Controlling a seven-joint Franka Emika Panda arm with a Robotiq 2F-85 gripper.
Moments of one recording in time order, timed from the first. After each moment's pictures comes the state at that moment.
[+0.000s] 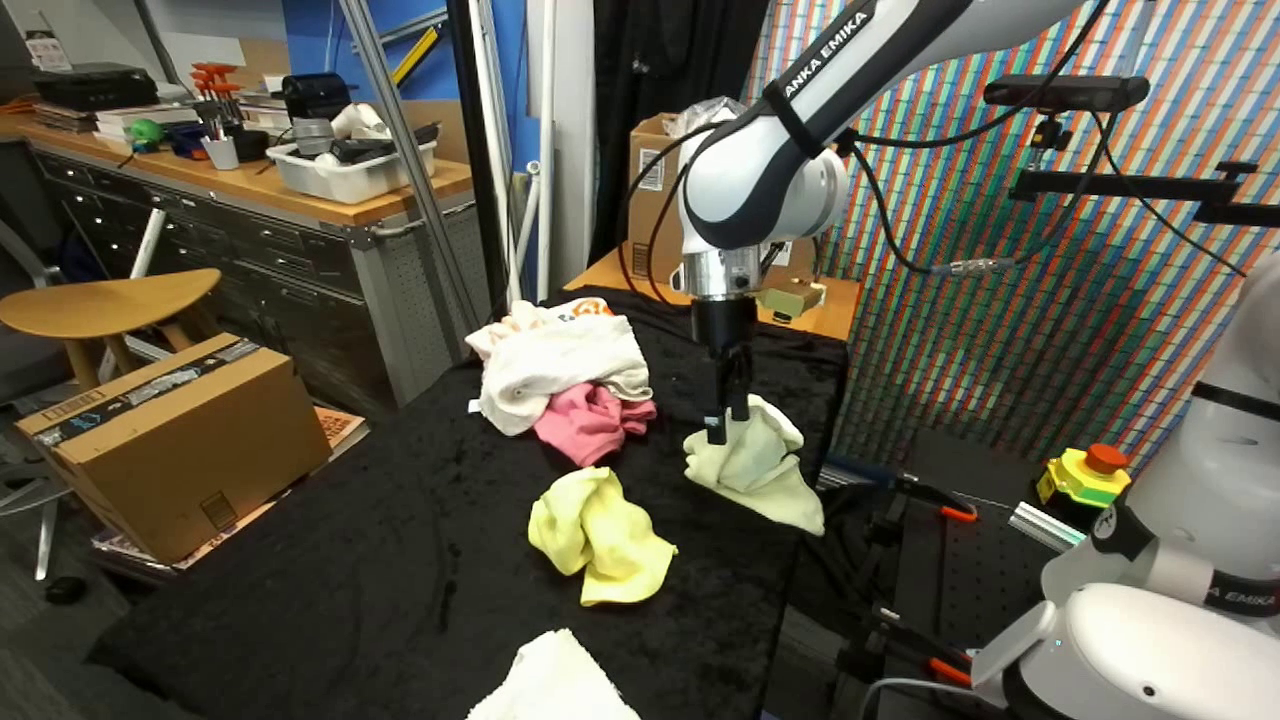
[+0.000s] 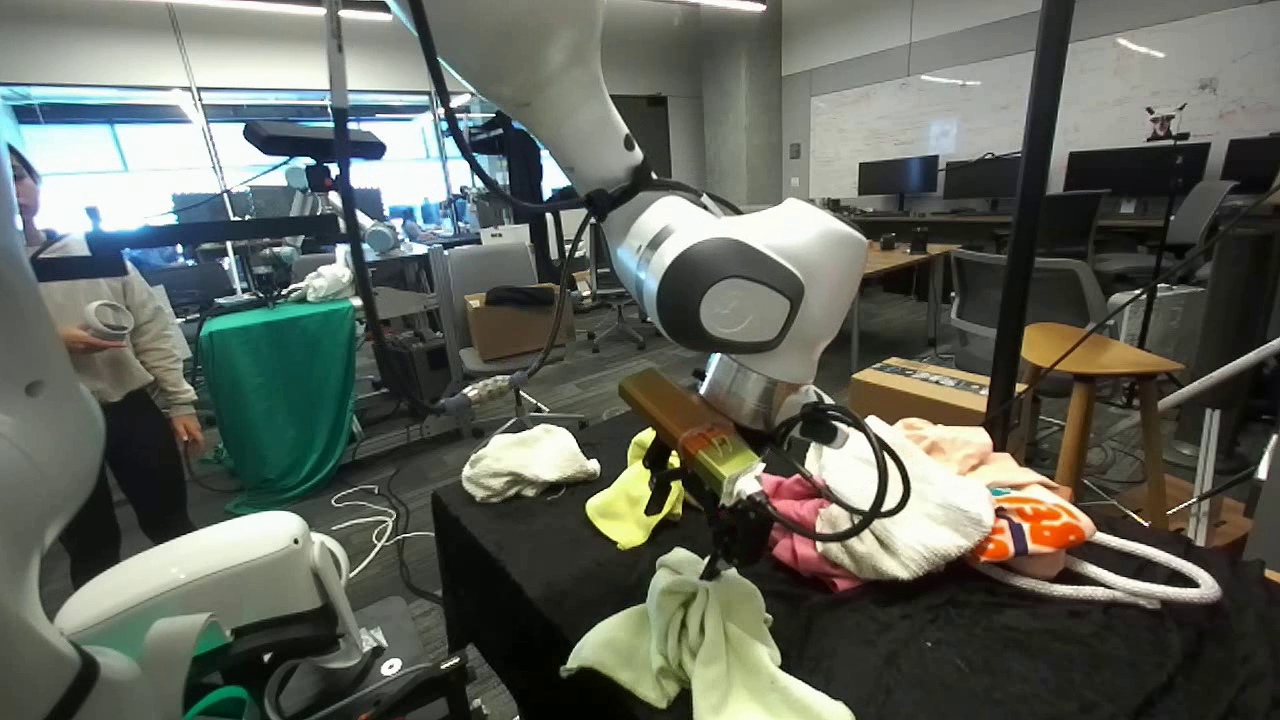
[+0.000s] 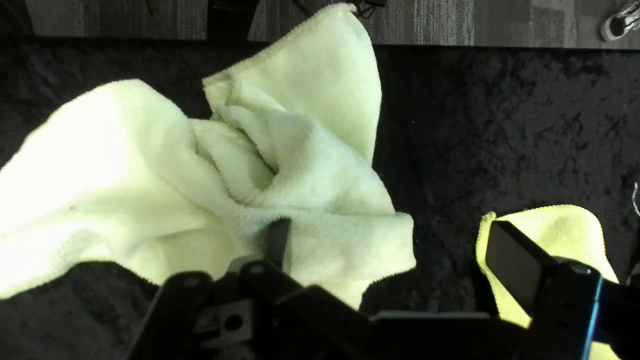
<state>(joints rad) -0.05 0.17 0.03 -2.34 0.31 2.20 -0.32</state>
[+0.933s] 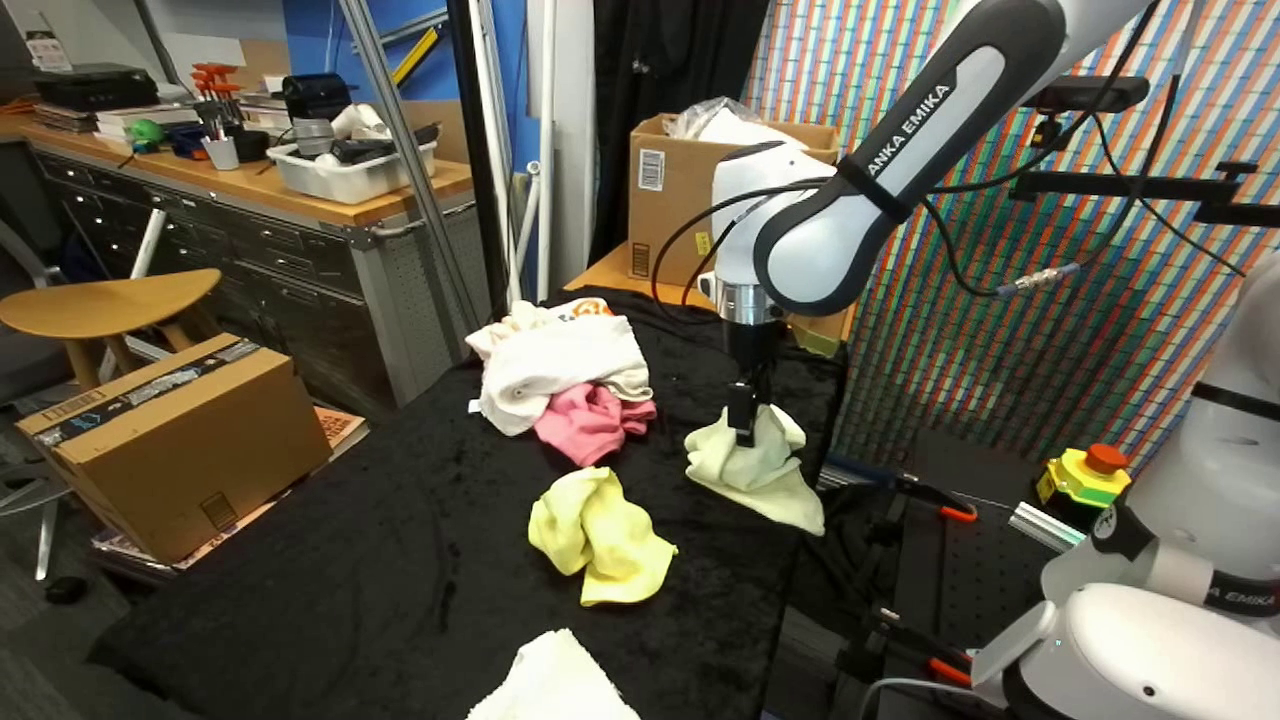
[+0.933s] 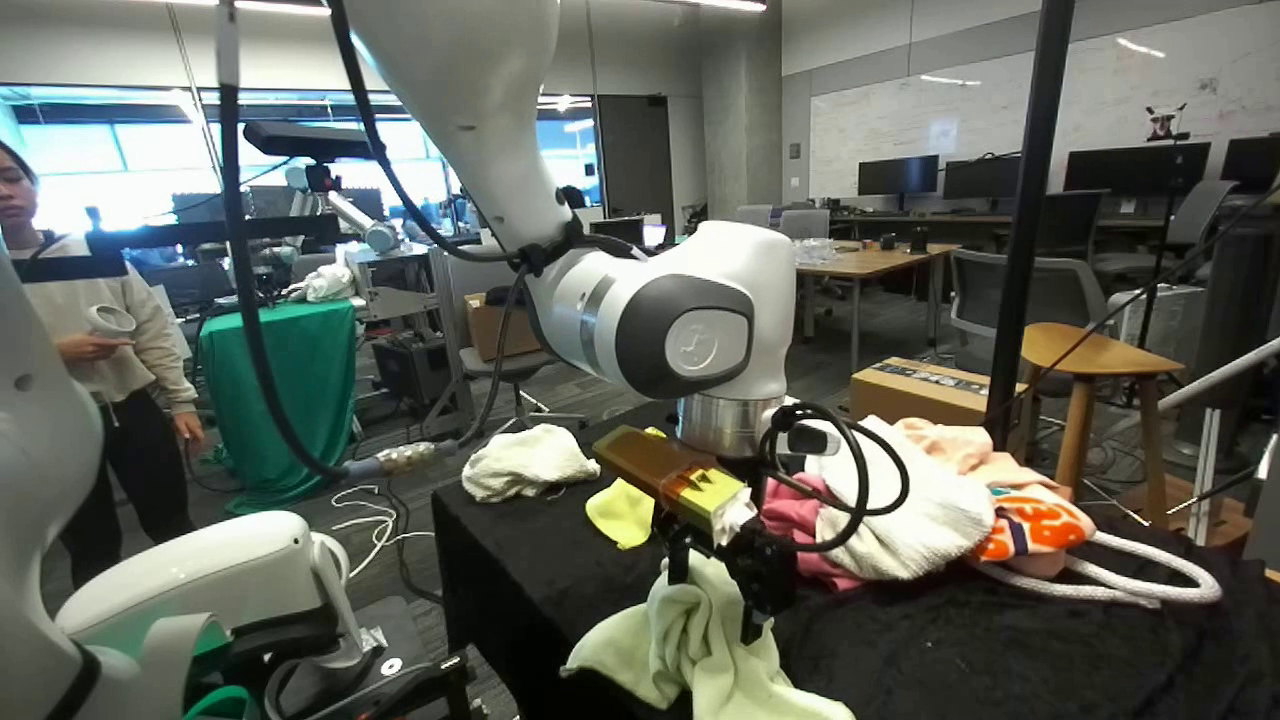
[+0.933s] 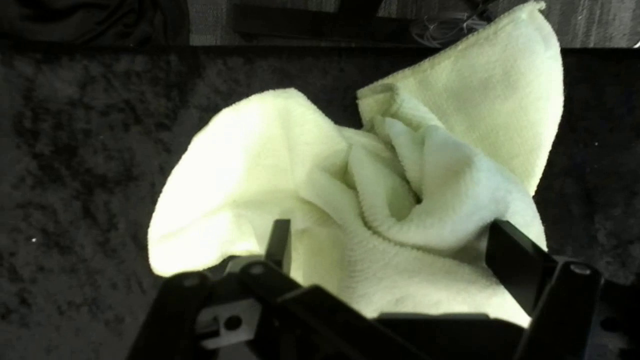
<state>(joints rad) -0.04 0.11 0.01 -2.53 -0.05 2.50 -0.11</state>
